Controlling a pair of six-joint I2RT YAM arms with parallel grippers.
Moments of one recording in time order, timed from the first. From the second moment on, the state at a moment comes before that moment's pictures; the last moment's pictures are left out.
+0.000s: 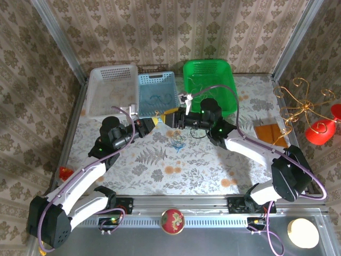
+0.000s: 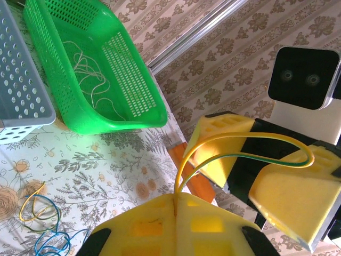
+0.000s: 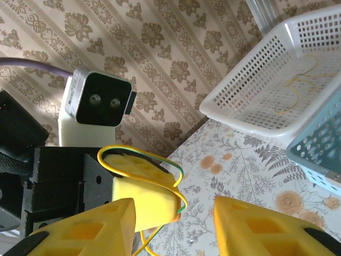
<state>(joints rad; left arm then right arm) -0.49 0.95 0.60 0.22 0.53 -0.83 0.64 1.45 0.96 0.39 -0.54 0.55</state>
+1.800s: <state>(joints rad) -0.41 0.90 0.60 0.27 0.52 -0.81 0.59 1.38 0.95 0.29 -0.58 0.54</state>
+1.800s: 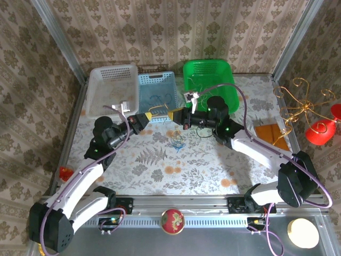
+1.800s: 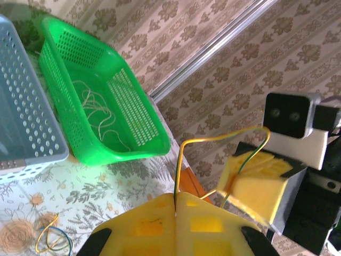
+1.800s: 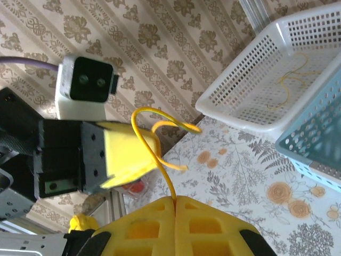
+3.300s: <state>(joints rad) -0.05 1.03 0.82 0.25 0.49 -0.56 0.61 1.27 0.84 0.16 -0.45 0.51</state>
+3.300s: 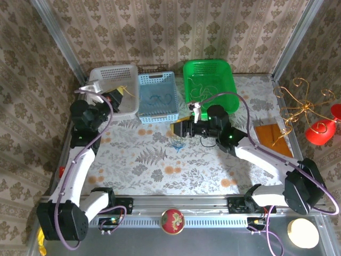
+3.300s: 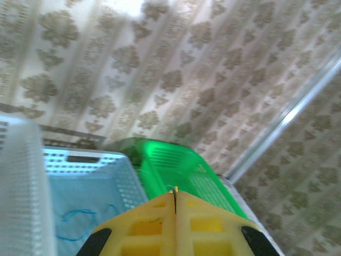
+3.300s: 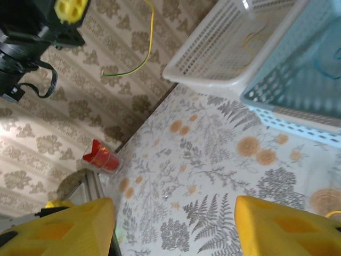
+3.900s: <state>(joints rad) 0.23 1.49 0.98 0.25 0.50 -0.49 0.60 1.23 0.73 -0.01 -0.25 0.55</state>
